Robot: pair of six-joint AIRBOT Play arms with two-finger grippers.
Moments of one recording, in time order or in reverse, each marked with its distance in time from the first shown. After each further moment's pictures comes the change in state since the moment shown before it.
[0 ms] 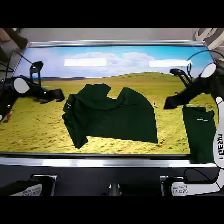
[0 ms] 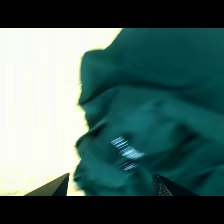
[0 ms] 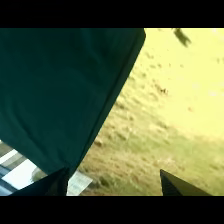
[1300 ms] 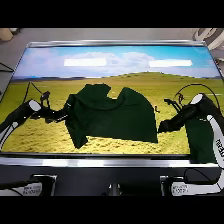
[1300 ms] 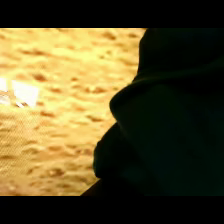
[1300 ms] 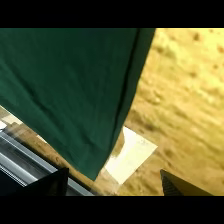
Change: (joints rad) left arm 0.074 -0.131 -0.316 -0.257 0.271 0.040; right arm -0.026 0.014 -0.429 0.085 -0.120 -0.030
